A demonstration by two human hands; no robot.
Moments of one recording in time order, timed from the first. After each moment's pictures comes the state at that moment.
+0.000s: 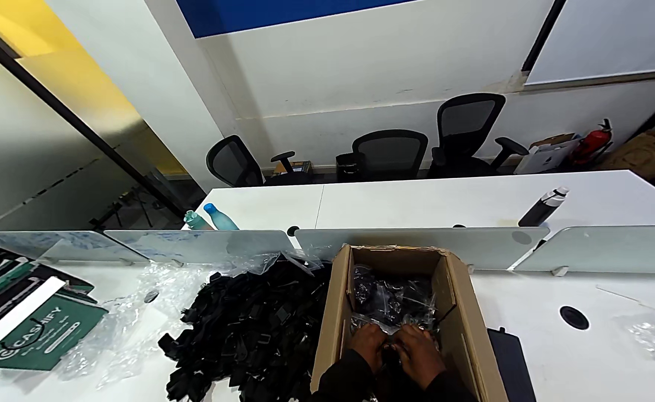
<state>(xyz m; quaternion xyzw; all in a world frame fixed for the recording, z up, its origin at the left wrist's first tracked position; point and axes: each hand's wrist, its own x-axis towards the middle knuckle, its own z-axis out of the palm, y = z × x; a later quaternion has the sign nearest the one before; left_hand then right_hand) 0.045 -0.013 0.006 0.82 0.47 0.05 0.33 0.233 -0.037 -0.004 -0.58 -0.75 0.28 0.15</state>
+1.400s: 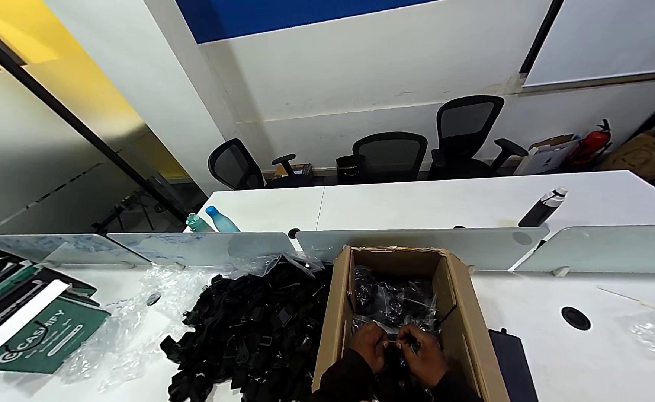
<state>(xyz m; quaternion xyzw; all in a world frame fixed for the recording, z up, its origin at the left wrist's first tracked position) 0.042 -0.015 0.004 0.77 0.50 0.13 0.38 0.237 -0.040 -0.019 -0.52 -0.64 0.39 0.41</state>
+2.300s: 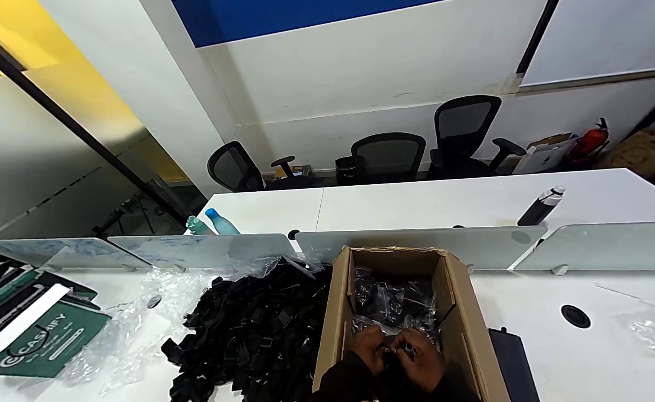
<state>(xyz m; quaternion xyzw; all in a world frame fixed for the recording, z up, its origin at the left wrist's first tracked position) 0.038 -0.019 -0.004 0.79 0.43 0.22 0.37 0.236 -0.045 -0.016 -0.49 -0.70 0.34 0.39</state>
